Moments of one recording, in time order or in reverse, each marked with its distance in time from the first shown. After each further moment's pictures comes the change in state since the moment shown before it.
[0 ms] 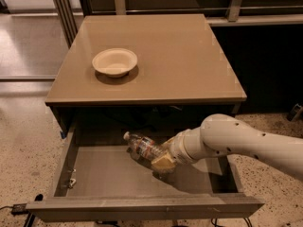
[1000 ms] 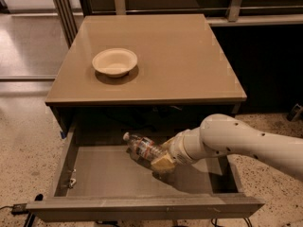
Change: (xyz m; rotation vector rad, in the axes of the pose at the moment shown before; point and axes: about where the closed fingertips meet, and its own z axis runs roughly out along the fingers) arm 0.001 0.002 0.001 -0.008 0.005 -0.001
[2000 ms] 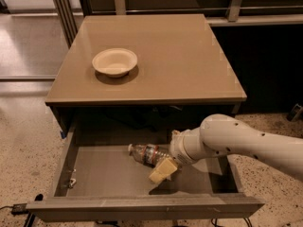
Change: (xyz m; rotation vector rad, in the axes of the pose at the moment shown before) arm 0.000 0.000 0.000 0.000 0.000 0.000
